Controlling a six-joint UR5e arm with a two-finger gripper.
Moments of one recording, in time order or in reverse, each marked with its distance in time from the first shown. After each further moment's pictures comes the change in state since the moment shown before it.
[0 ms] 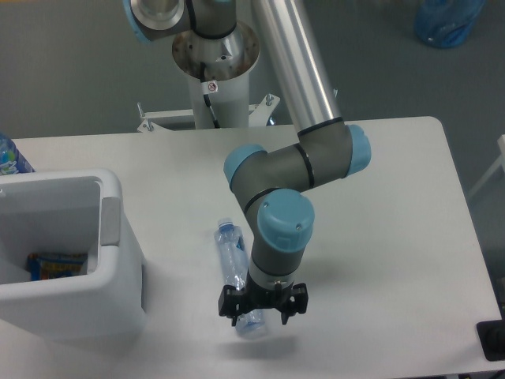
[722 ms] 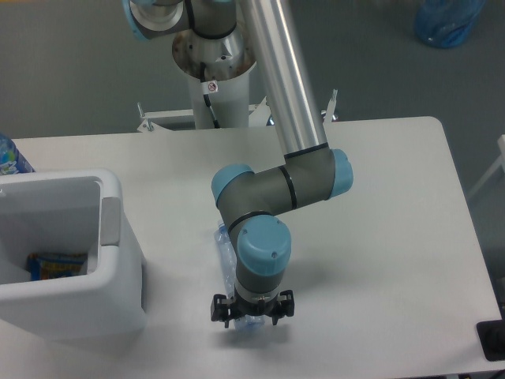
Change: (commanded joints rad) arm -0.035 -0.046 -0.002 0.000 0.089 -0.032
